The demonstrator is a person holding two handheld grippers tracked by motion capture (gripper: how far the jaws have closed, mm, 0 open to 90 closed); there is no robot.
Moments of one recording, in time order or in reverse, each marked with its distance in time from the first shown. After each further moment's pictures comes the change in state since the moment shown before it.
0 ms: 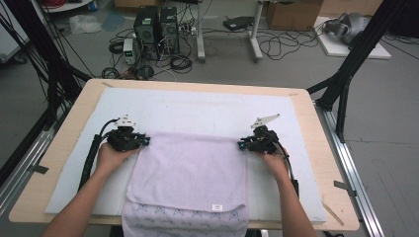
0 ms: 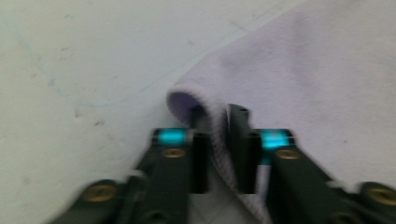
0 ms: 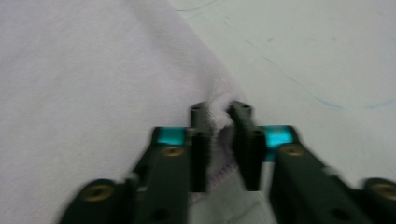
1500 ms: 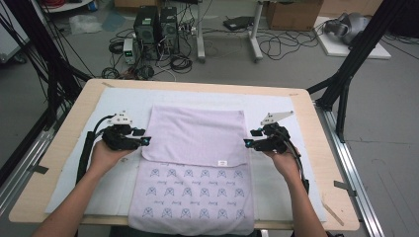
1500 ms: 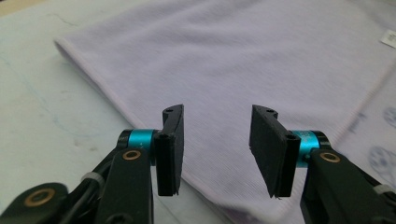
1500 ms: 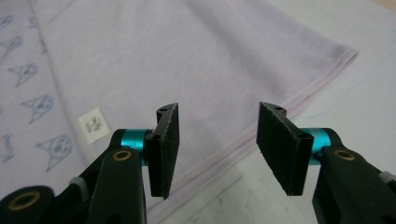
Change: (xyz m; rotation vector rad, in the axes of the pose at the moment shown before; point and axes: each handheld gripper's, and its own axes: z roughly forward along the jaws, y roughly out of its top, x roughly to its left) left arm -0.020 0.012 -0.036 -0.029 -0.077 0.066; right arm 0.022 0.007 -0.051 -0.057 -0.104 -0.034
